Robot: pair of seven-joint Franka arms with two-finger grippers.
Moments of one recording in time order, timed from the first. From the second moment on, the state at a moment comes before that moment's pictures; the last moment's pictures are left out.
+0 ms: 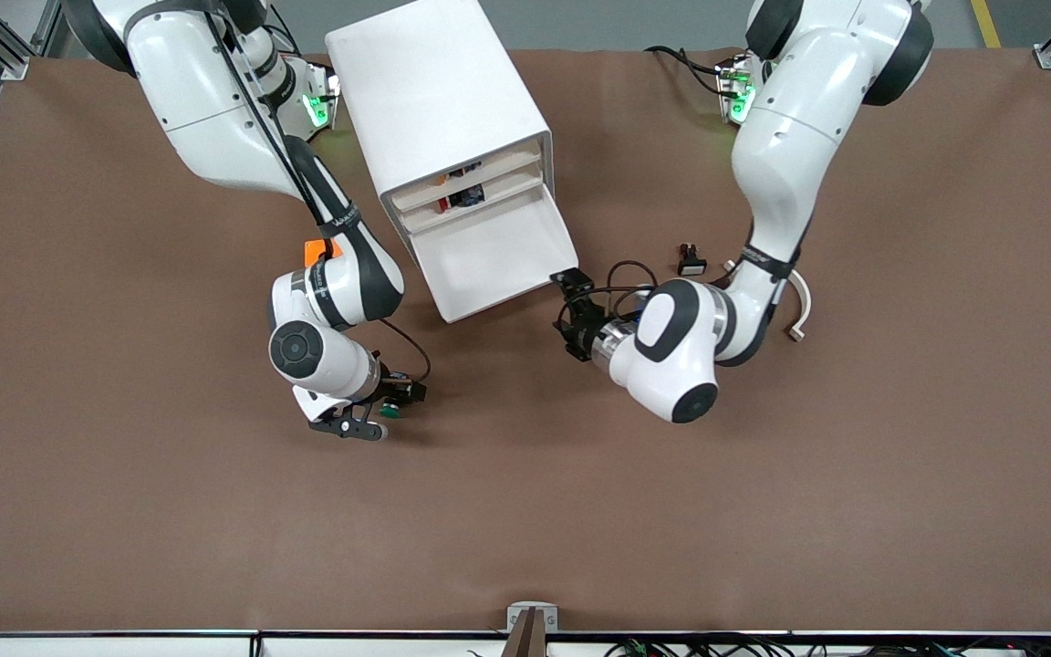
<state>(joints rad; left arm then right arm) -0.42 0.86 -0.08 -1.28 -0.68 1.59 -2.11 0.39 0.72 0.01 -1.68 0.17 2.35 0.46</state>
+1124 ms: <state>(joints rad) -0.31 0.46 -0.09 -1.28 -0.26 1.53 -1.48 0.39 0.67 0.01 -1.64 0.17 2.25 0.70</state>
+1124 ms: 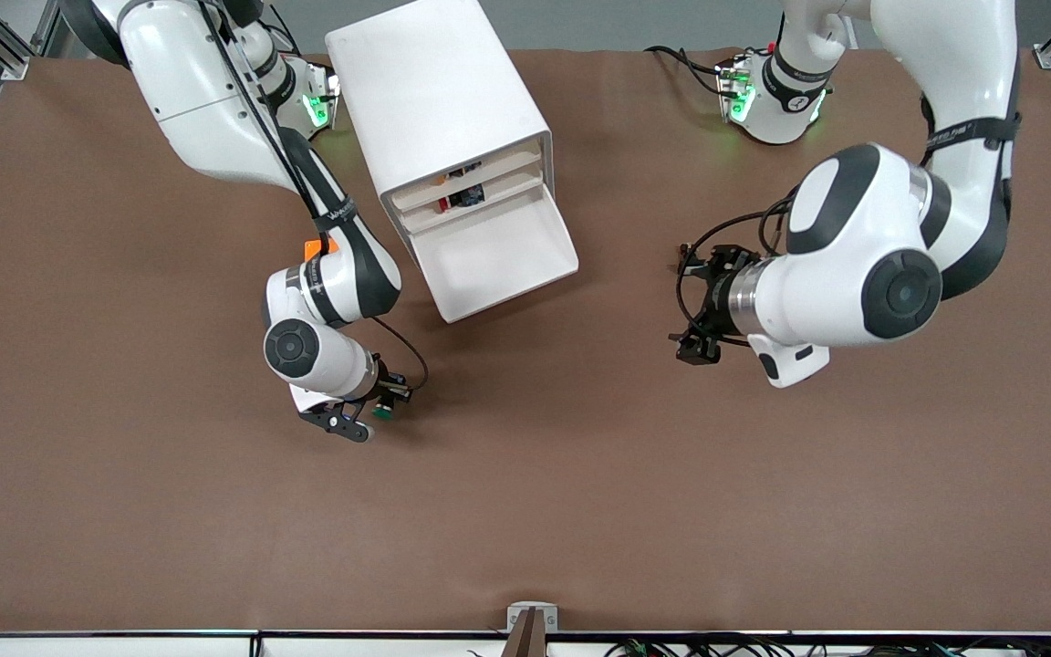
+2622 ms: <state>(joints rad) -0.33 0.39 -0.12 -1.30 -0.05 1.52 -0.72 0.67 0.44 0.08 -1.73 0.18 2.11 1.88</state>
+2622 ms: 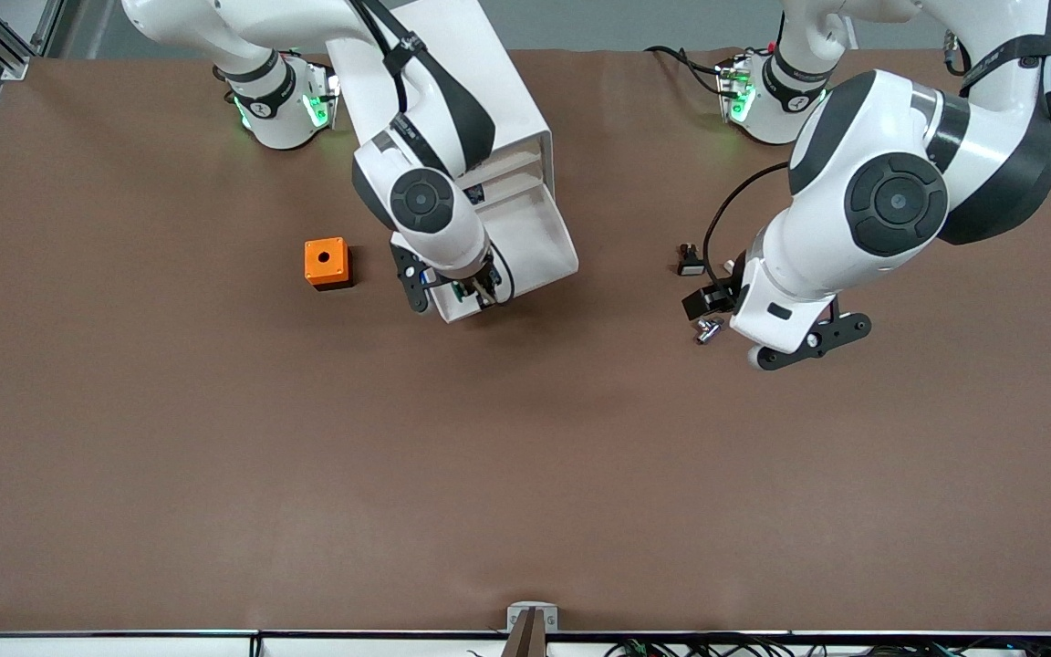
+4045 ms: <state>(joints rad) -0.23 0.32 -0.12 -1.42 -0.04 1.59 -0.43 0.57 0.41 0.03 -1.71 0.18 2.23 1.74</state>
